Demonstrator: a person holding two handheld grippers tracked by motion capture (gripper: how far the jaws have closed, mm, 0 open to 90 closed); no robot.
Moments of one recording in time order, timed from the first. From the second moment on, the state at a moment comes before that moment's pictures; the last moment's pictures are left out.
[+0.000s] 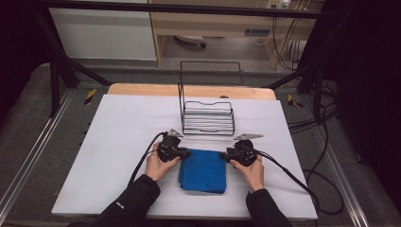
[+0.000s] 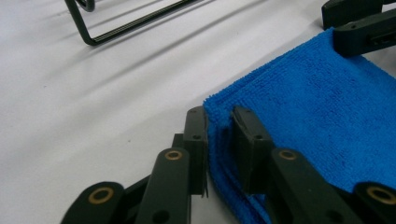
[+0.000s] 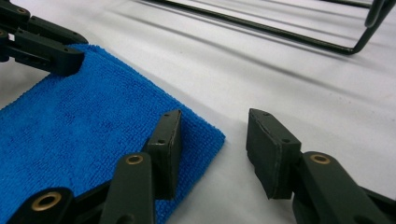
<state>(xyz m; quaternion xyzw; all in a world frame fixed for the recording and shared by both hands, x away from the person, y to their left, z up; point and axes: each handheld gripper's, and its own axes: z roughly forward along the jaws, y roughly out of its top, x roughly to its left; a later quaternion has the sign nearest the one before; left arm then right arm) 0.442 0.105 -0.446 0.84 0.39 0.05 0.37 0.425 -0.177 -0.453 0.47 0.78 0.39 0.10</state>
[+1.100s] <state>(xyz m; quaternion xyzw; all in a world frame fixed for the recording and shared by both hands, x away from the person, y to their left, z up) 0.430 0.113 -0.428 0.83 0.38 0.06 0.41 0.412 -0.177 -0.433 0.46 0.77 0.43 0.07</state>
